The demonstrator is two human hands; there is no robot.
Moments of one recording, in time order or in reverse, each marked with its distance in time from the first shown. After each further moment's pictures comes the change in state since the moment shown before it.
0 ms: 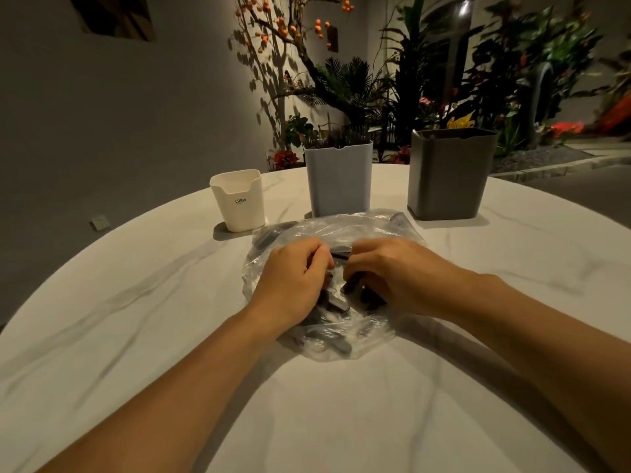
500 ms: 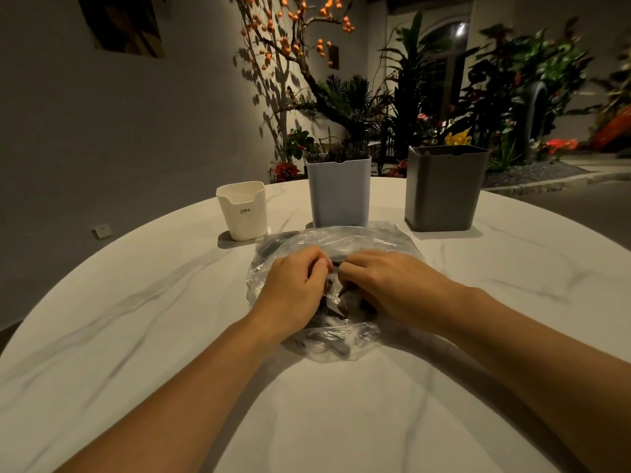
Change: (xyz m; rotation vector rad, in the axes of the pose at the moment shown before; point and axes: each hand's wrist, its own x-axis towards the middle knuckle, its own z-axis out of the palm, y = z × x) left_hand -0.006 0.003 -0.003 -0.001 -0.010 0.013; right_hand -0.002 -0.014 -0.002 -0.157 0.004 -0.061
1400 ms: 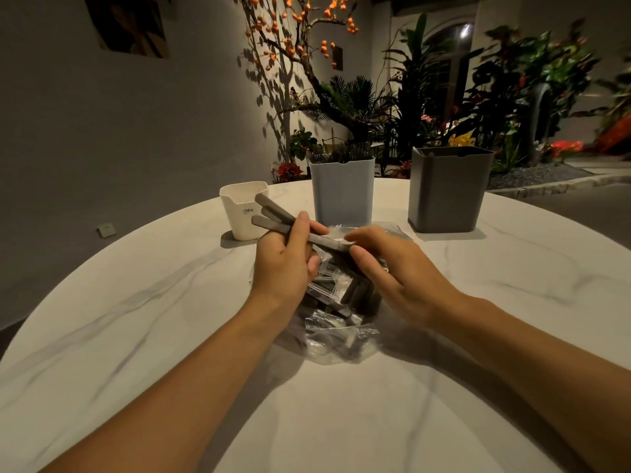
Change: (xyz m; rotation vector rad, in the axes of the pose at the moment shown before) left_hand 0.006 0.026 -0.008 -0.707 0.256 -0.206; right_hand -0.003 -0.007 0.007 0.627 0.312 0.380
